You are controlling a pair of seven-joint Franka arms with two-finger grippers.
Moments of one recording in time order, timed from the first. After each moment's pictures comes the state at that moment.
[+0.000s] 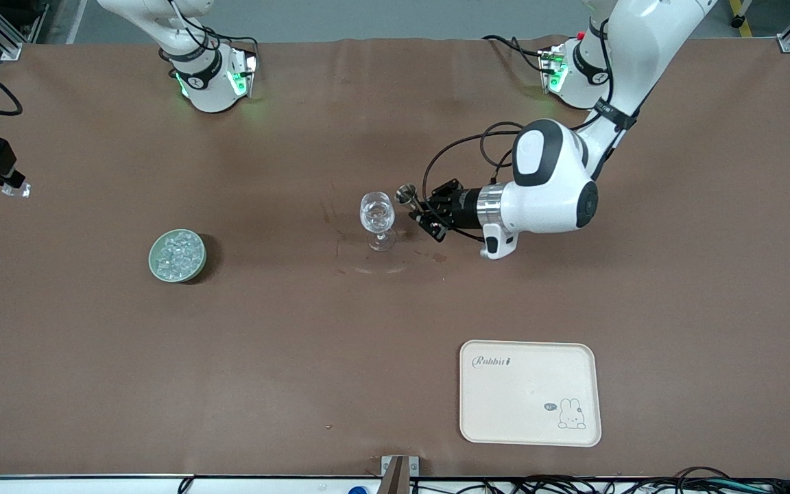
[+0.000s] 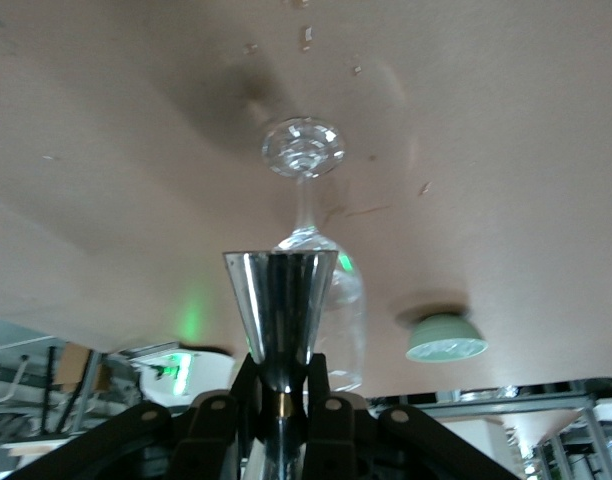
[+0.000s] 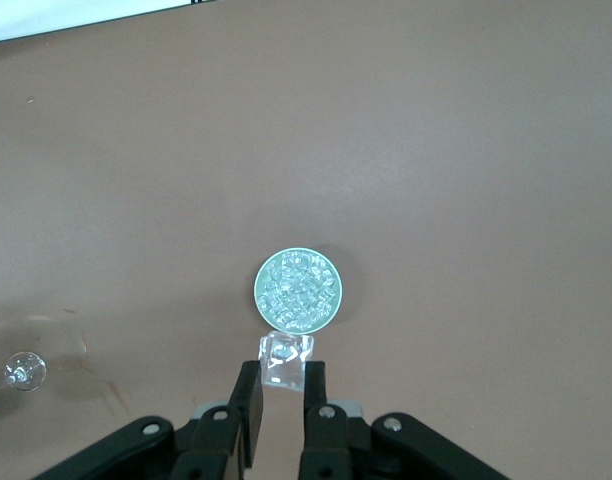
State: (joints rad) left arm -0.08 0.46 -0.56 -1.86 -0.83 2.29 -1.19; right arm -0.06 -0.05 0.02 -1.54 0.00 1.57 0.14
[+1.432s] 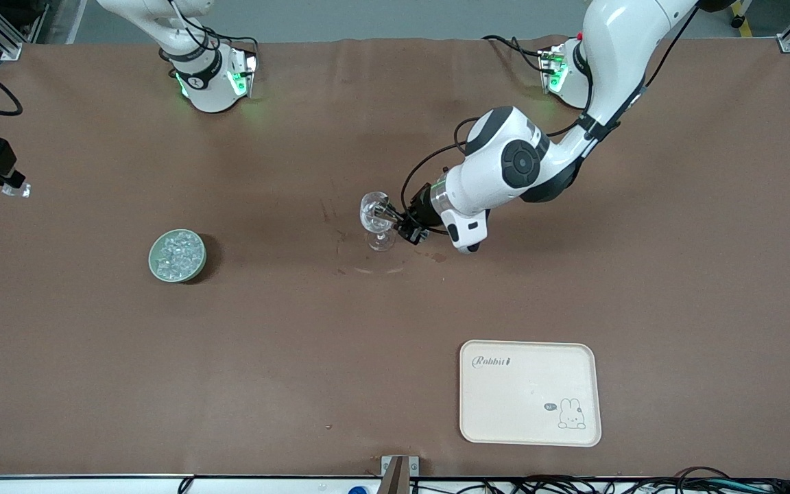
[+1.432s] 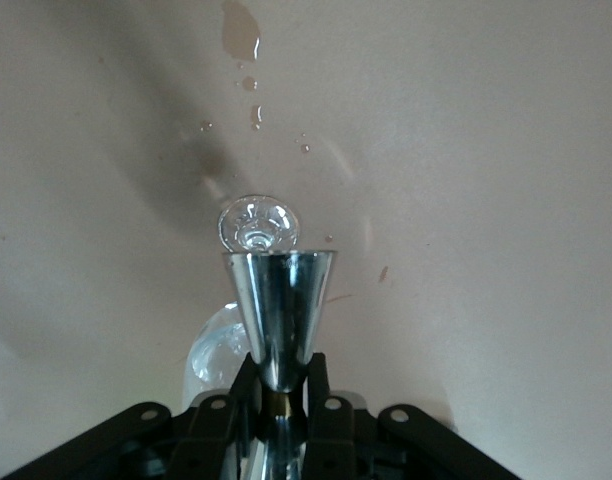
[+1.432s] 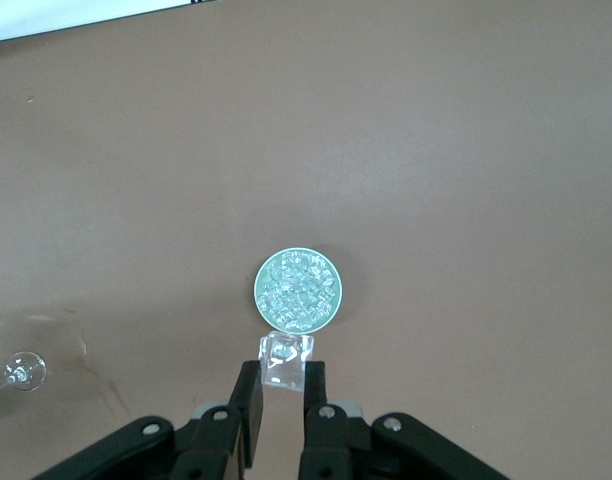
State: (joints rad) left arm -0.12 0.53 -0.68 -1.80 -0.22 2.46 -1.71; right arm -0.06 -0.05 0.02 -1.54 0.00 1.57 0.14
